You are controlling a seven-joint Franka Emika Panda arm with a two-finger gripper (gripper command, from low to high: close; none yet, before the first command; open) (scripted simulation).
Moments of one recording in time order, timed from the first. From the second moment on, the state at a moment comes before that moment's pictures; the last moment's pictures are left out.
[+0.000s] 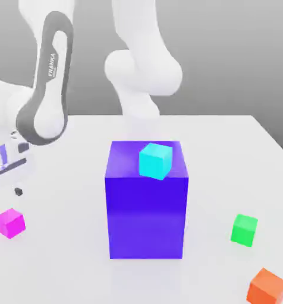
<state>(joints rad) -0.78 0.27 -0.07 -2.59 0.07 2.86 2.08</state>
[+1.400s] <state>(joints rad) 0.04 -0.06 0.55 -2.62 0.15 2.69 1.40</state>
